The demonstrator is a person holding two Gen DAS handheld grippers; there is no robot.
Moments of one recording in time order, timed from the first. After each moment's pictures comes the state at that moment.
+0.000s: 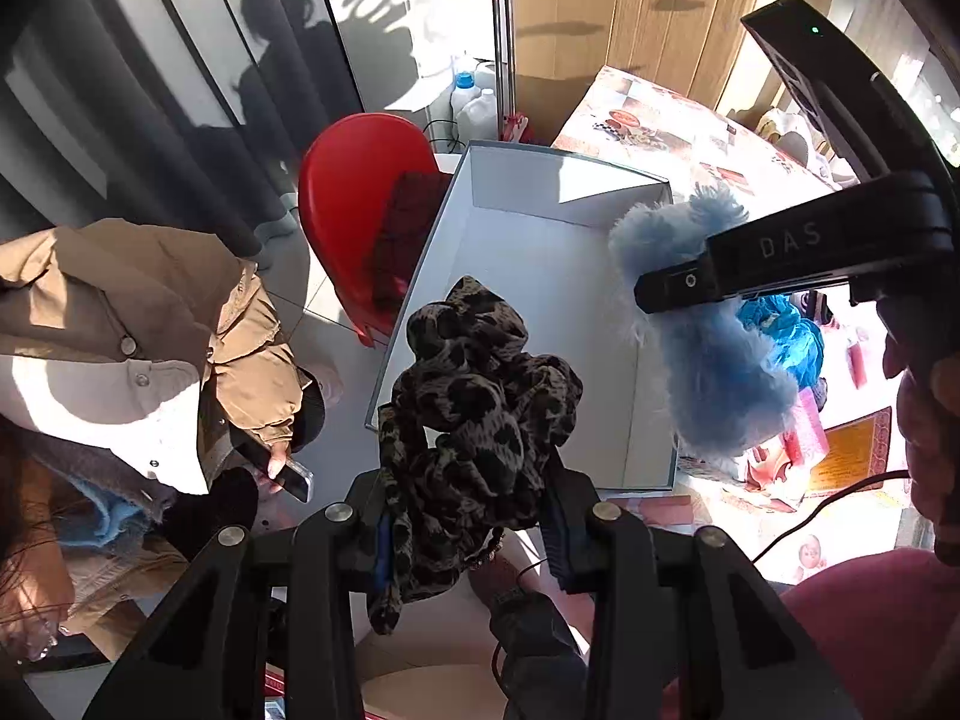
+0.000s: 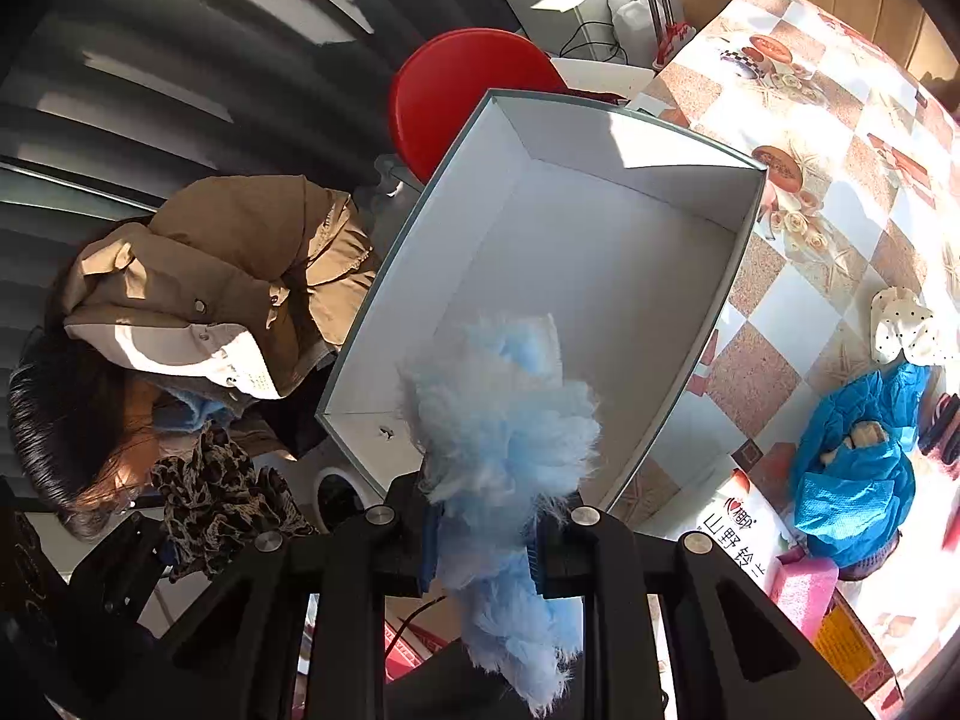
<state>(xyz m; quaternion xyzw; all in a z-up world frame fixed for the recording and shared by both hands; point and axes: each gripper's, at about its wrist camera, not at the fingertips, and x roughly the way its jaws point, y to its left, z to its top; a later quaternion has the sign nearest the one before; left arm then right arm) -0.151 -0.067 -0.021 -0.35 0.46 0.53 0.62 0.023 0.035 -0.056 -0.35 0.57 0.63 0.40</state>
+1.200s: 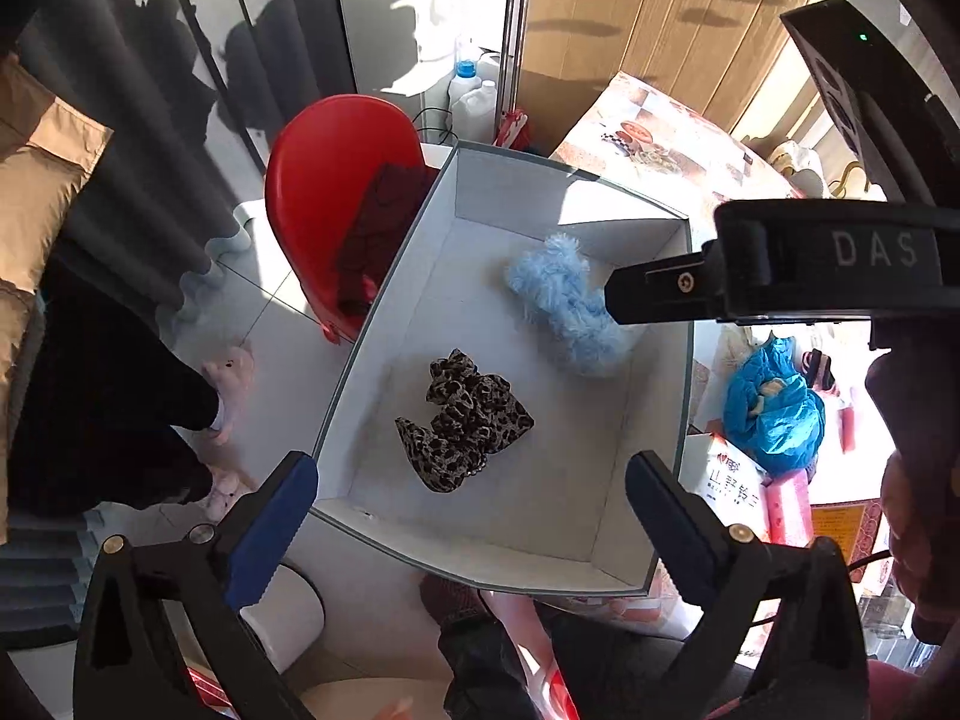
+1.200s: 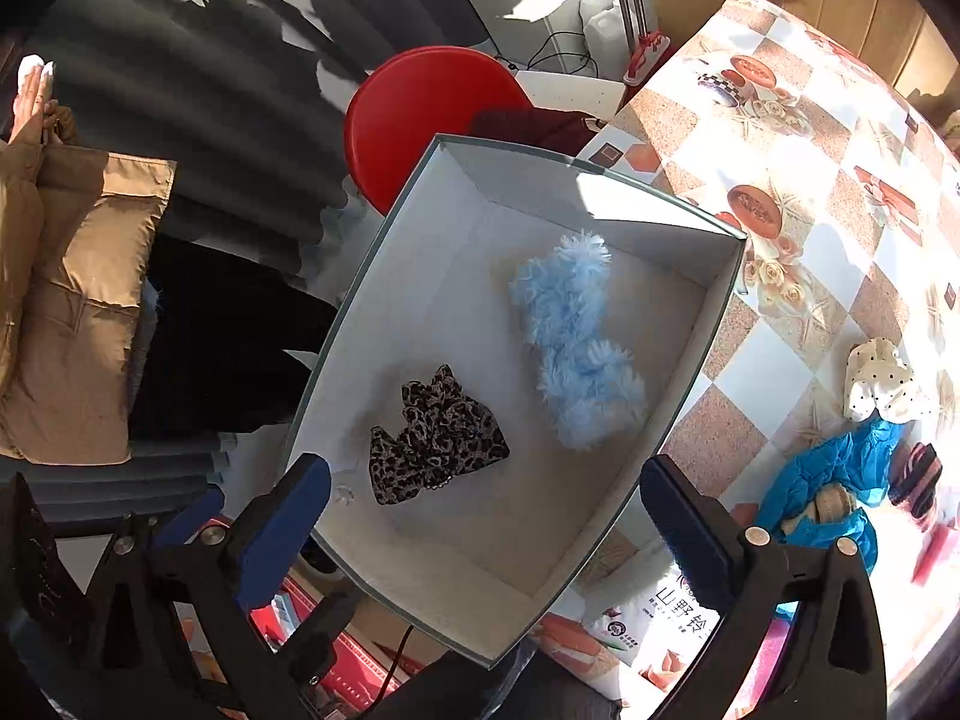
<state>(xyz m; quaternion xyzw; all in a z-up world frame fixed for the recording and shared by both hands) -0.145 -0.017 -0.048 -0.40 0.43 0.52 0.62 0.028 0.079 -0.065 -0.37 0.56 0.61 0.43</state>
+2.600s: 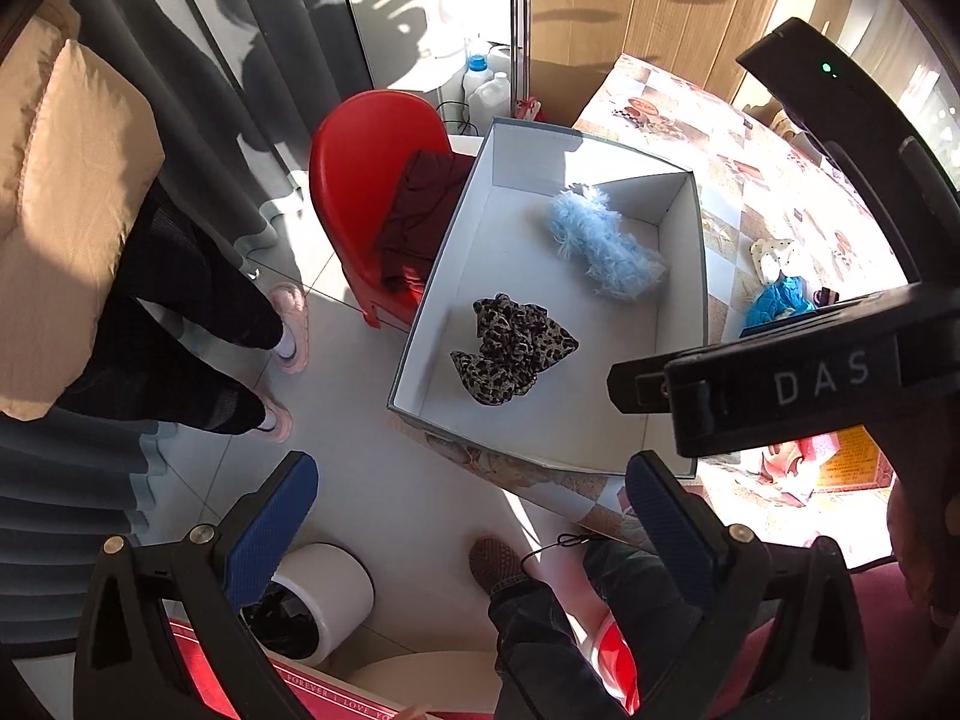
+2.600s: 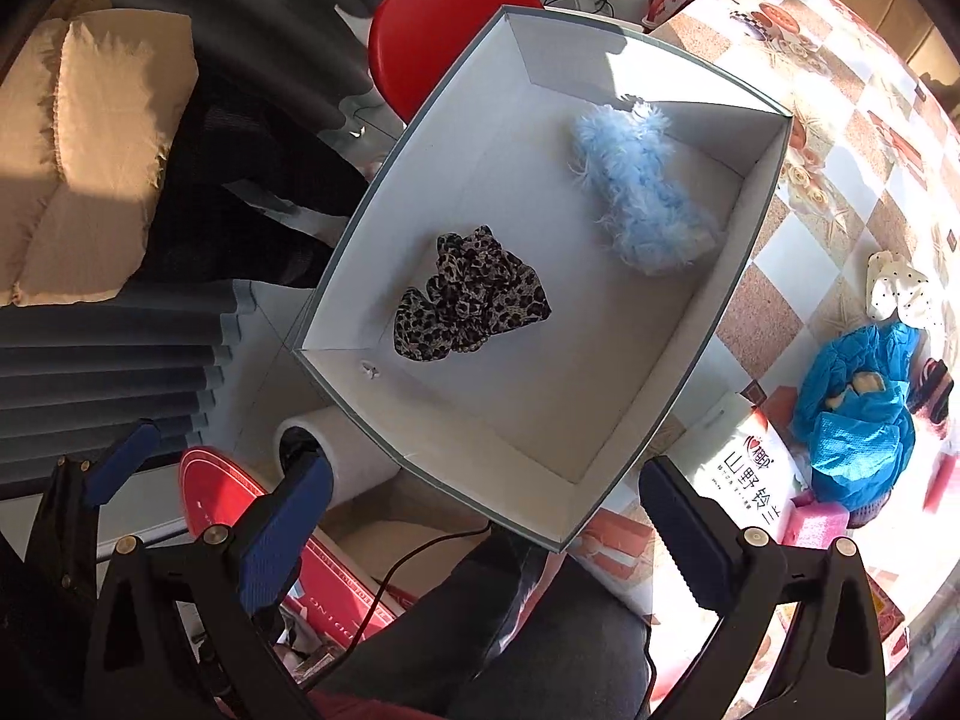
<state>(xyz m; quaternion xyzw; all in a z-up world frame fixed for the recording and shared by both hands) -0.169 -0.071 -0.027 -0.37 0.46 0.53 0.61 -0.018 0.022 -0.071 -0.43 0.57 0.58 0.39</state>
